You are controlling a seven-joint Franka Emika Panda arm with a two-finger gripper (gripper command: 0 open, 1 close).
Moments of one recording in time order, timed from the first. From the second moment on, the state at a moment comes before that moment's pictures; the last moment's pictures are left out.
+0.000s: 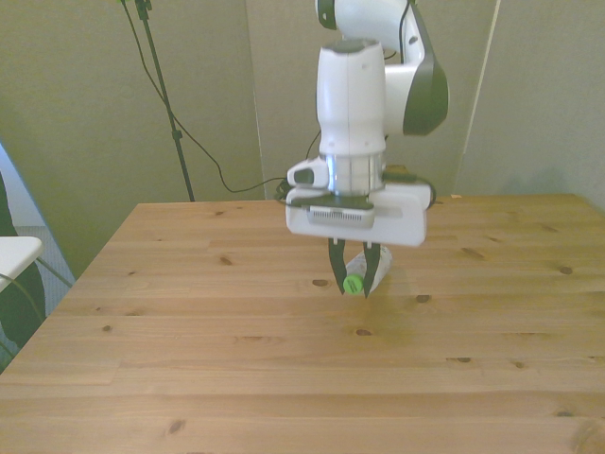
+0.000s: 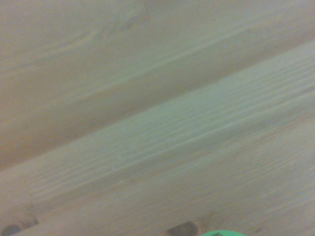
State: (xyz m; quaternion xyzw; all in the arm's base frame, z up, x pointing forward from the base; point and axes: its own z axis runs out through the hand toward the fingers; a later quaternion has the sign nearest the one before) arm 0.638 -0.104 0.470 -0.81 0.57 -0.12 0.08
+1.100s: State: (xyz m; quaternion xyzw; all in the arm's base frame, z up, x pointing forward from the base) arm 0.646 -0.147 0.551 -0.55 0.64 -0.54 -0.02
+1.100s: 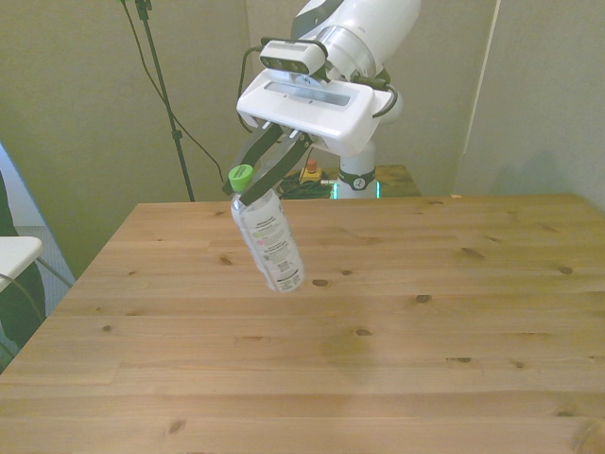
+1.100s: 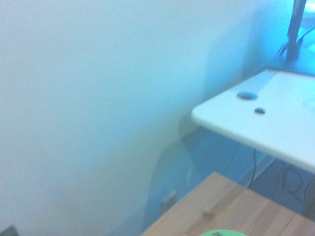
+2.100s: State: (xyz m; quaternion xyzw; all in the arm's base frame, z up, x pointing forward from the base) arm 0.741 -0.093 0.460 -0.47 0.64 -0.61 -0.06
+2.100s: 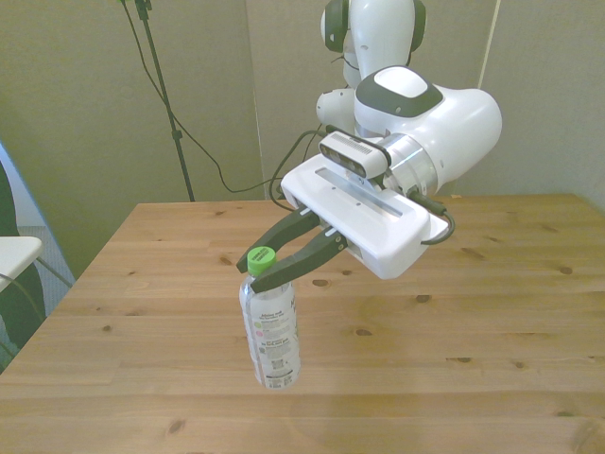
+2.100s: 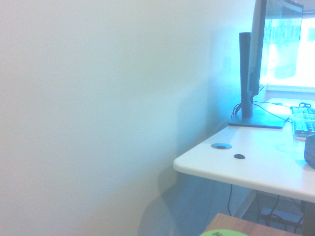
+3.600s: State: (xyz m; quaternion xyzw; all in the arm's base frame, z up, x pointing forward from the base) arm 0.763 -0.103 0.414 -0.46 0.65 -0.60 -0.08
